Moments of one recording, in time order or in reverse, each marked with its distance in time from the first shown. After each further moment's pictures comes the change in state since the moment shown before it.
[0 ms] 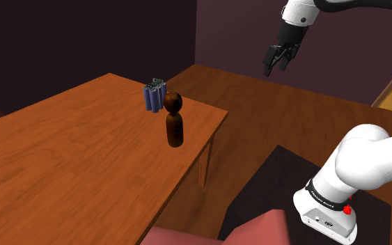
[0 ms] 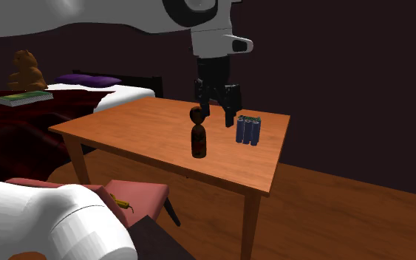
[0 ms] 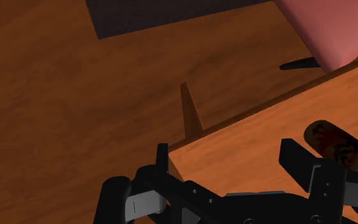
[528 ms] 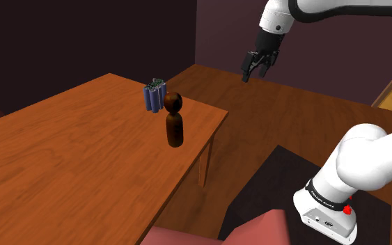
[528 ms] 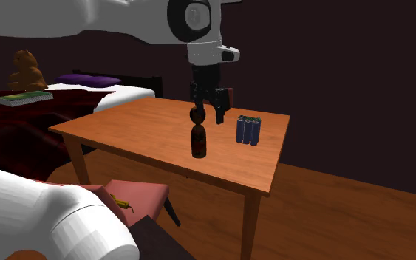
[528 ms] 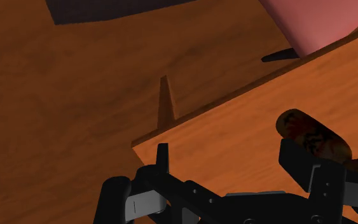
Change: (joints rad) arm 0.041 0.102 0.082 0.007 0.077 0.115 0.104
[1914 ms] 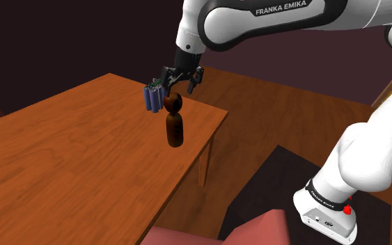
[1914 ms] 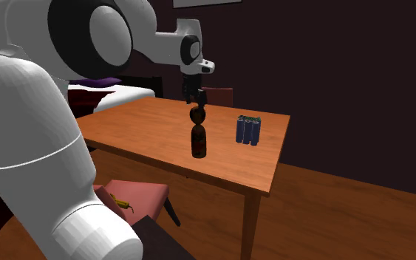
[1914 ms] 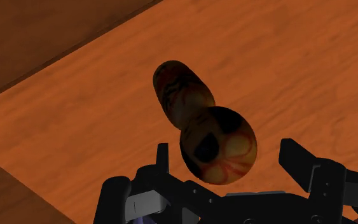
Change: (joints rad) arm 0.098 0.558 0.250 0.354 0.055 0.320 0.341
